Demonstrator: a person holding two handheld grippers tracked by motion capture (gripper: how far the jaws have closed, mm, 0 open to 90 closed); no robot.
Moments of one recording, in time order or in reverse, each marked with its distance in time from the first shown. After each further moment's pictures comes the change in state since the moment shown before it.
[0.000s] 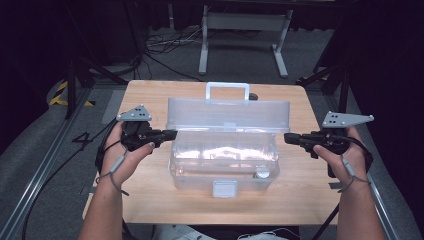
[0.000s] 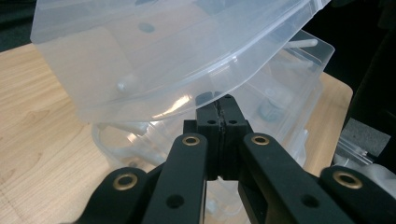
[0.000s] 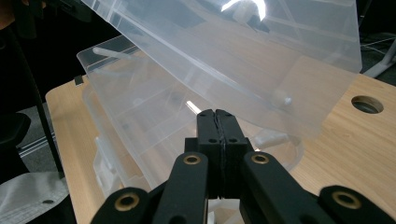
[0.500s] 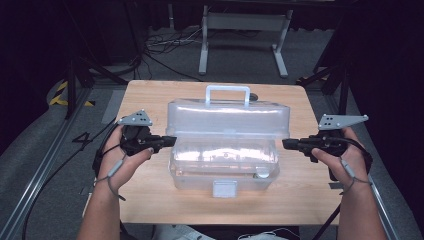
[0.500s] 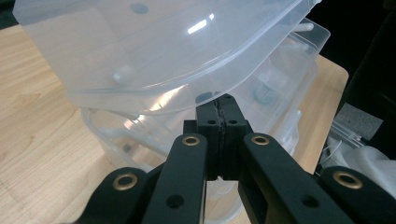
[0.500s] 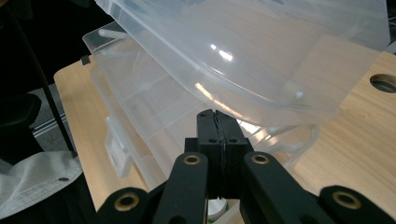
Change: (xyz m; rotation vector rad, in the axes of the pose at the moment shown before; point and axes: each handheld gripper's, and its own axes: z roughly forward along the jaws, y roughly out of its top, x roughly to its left) left arm -0.006 -0.006 -0.003 0.065 -0.015 0.002; right arm 0.006 0.000 0.002 0.091 0.026 0.008
